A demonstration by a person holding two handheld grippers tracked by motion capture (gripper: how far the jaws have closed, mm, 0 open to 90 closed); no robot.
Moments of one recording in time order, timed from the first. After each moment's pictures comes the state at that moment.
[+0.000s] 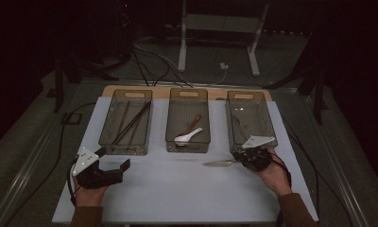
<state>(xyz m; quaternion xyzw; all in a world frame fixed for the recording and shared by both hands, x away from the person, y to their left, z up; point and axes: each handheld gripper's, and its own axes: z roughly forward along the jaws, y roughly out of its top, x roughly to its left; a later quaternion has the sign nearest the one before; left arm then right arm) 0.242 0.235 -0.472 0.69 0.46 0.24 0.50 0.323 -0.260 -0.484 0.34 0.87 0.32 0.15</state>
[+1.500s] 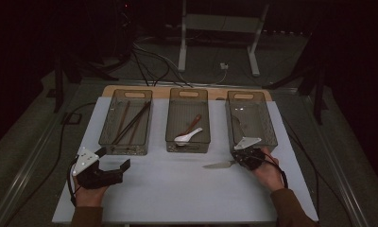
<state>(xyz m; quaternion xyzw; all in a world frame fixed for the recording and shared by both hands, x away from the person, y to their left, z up) 0.242 0.235 -0.472 0.69 0.46 0.24 0.50 0.340 -0.252 -0.513 0.33 0.89 0.25 0.19</state>
